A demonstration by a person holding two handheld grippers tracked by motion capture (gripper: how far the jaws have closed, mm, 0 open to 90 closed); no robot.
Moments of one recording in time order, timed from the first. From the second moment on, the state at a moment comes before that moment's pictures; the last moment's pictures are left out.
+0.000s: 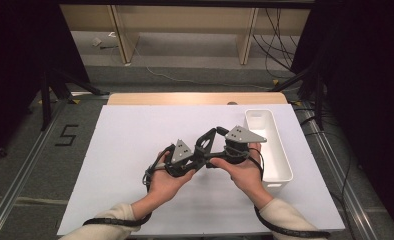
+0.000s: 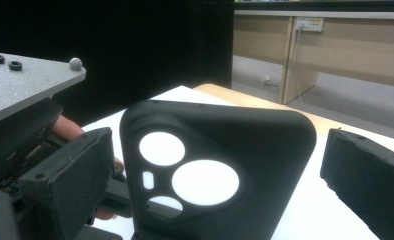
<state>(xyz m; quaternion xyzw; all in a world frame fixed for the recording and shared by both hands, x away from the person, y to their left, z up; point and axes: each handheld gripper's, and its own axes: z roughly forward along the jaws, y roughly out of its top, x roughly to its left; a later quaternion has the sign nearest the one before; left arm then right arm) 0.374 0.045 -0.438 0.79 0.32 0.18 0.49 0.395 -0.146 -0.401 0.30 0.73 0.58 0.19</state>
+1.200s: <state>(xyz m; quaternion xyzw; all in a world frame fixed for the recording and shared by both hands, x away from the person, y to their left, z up) 0.373 0.047 -0.436 0.78 0.32 0.19 0.50 0.396 -0.142 -0.400 0.31 0.72 0.59 0.19</state>
